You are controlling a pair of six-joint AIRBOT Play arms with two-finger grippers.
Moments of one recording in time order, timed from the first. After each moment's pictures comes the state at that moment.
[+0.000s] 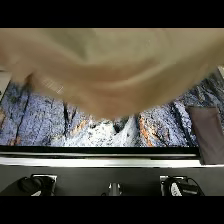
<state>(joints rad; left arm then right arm) -0.56 -0.94 2.05 1.93 -0.60 -1.83 -0.18 -0.70 1.69 -1.05 0.95 0.87</state>
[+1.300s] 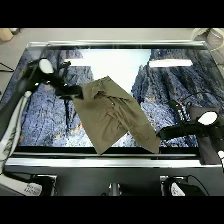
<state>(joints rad) -0.19 -1.66 1.66 1.27 -1.49 -1.64 -0.18 -0.99 0.71 -1.04 1.30 0.90</state>
